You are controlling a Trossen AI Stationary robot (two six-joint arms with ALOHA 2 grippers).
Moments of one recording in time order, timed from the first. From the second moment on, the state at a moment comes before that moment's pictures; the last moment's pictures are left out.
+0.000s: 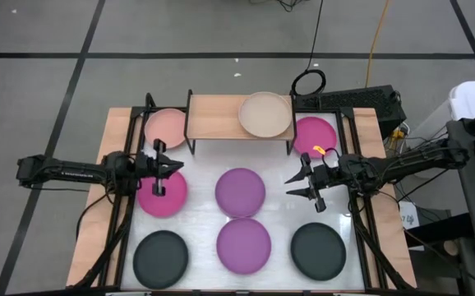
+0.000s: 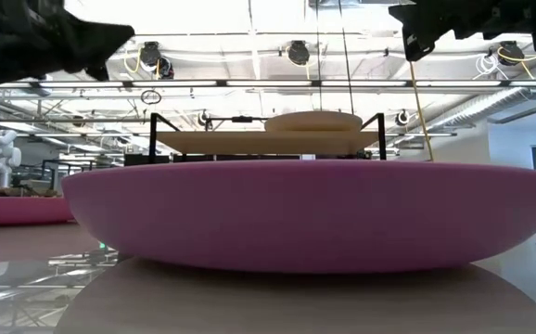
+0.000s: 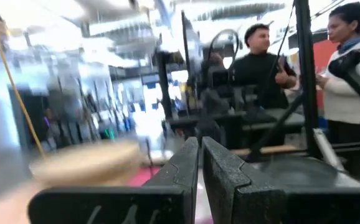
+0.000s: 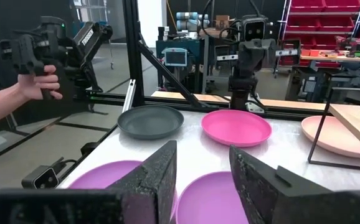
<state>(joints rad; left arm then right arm) 0.05 0.48 0.01 0.79 0.04 0.16 0.15 0.78 0.36 0.35 -0.07 0.01</state>
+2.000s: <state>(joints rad) -0.09 1.15 0.79 -0.85 -0.20 -0.34 0.15 0.78 0.36 0.27 -0.02 0.04</state>
